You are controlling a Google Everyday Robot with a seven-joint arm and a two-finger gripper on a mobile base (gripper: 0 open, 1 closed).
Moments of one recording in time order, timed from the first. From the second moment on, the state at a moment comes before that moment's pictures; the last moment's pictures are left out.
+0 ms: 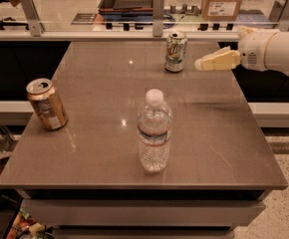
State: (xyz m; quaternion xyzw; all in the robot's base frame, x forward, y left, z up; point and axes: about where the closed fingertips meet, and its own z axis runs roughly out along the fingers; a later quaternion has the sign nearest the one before) arm 0.674 -0.206 0.938 -0.33 0.73 0.13 0.58
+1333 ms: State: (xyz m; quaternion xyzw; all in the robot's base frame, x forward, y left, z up) arm 0.737 -0.140 0.890 -0.30 0.69 0.24 0.61
